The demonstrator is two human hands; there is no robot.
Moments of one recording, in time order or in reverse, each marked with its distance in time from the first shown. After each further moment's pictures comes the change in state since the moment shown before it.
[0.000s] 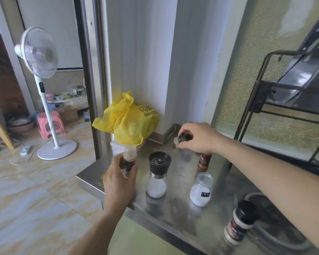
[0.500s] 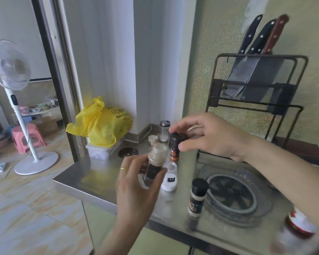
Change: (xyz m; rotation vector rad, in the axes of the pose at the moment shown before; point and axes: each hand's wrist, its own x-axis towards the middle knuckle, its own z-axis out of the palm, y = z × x) left_hand -0.103 0.127 -0.004 -0.204 -0.112 0.367; right_hand -0.158 0.014 -0.083 0.693 0.018 -0.082
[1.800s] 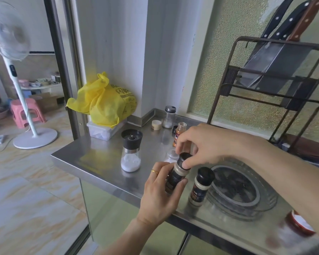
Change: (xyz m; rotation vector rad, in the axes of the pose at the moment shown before) left_hand -0.056 -0.045 0.061 -0.139 -0.232 0.044; right_hand 0.022 0.019 0.035 -0.848 -0.361 0.052
